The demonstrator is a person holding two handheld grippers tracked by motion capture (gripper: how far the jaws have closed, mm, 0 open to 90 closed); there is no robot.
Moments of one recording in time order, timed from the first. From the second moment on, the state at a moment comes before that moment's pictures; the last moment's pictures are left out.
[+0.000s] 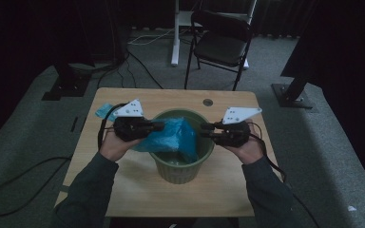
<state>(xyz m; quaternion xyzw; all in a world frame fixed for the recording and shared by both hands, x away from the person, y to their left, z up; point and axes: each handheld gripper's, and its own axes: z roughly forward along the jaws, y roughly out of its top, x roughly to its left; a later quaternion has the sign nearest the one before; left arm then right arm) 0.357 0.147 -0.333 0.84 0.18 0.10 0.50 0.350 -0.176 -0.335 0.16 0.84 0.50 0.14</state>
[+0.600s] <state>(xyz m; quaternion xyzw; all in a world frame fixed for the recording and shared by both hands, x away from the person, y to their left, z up) 0.357 0.133 -0.332 0.84 0.16 0.10 0.50 0.367 -0.138 -0.332 0.15 0.85 0.48 0.15</state>
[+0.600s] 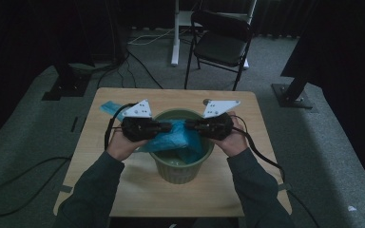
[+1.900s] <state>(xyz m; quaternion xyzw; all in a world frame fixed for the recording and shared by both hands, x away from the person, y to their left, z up) 0.343 0.178 -0.358 0.83 0.25 0.13 0.48 0.365 -0.173 -0.338 0.20 0.83 0.49 0.19</state>
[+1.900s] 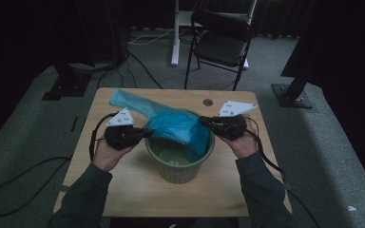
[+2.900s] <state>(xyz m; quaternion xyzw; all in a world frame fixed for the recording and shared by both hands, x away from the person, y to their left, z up) 0.336 0.172 -0.352 0.84 0.22 0.16 0.47 0.374 -0.138 -0.309 0.16 0.83 0.51 0.15</state>
